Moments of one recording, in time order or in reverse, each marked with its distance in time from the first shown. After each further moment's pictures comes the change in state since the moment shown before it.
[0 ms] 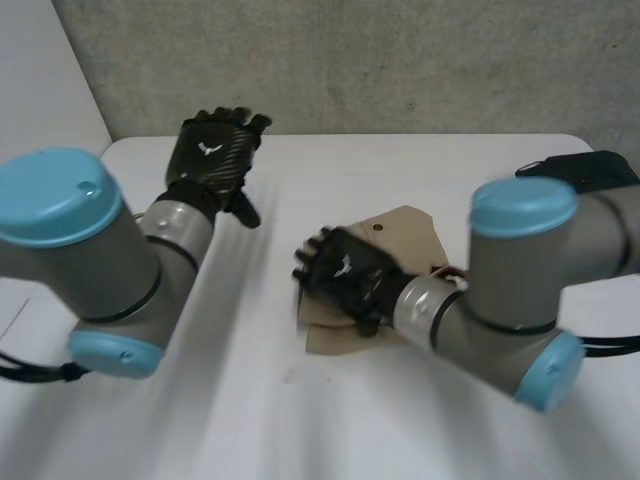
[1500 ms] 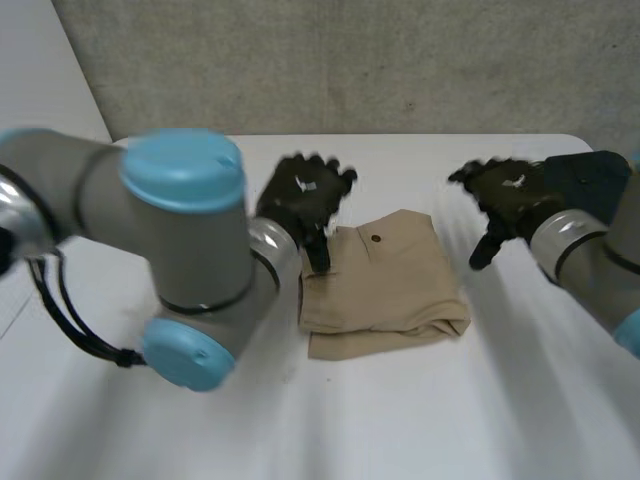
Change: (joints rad) left arm -0.203 -0.215 0.377 -0.385 -0.023 0.063; right arm -0.349 -0.190 0.113 -0.084 0.229 0.532; left_hand 0.003 0.003 0.001 0.004 0.001; right_hand -0.062 -0.045 -0.001 0.000 -0.002
